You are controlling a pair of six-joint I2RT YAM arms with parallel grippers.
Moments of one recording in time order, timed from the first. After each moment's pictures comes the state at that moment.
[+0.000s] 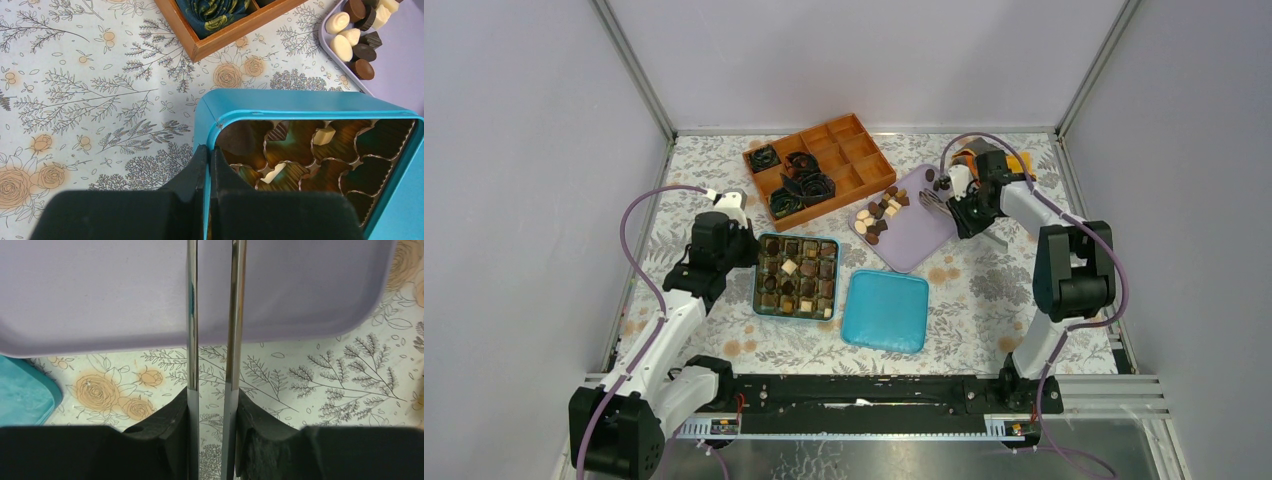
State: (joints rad) left arm -0.17 0.96 0.63 -0.25 0.07 -0.20; right arm 0.11 1.82 1.27 -0.65 -0.22 -0.50
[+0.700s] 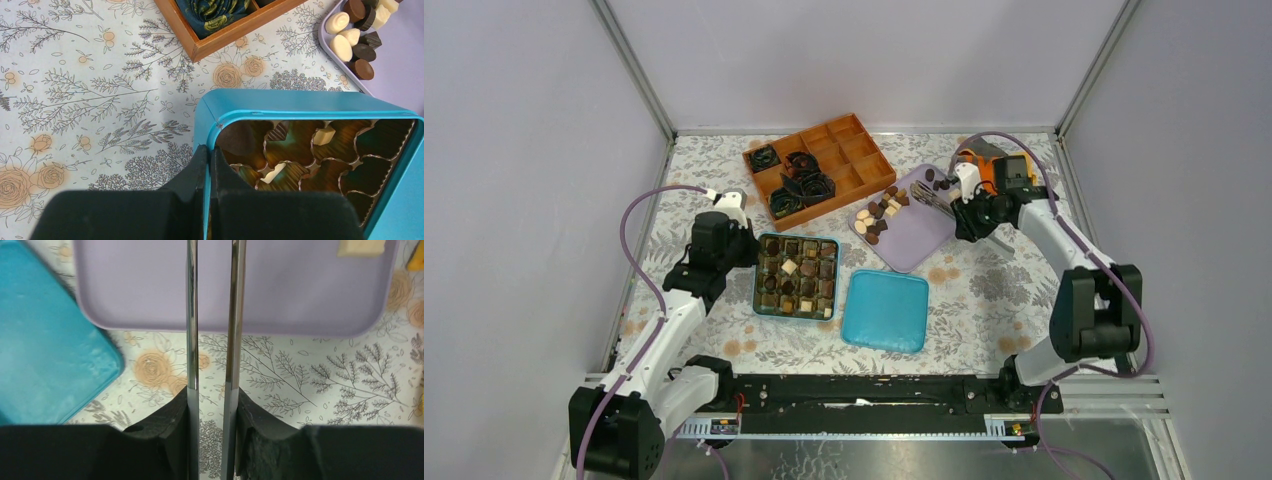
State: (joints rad) left arm -0.17 0.96 0.63 -0.25 0.07 -0.20; right arm 0.09 1.57 1.13 -0.64 -0.39 -0.54
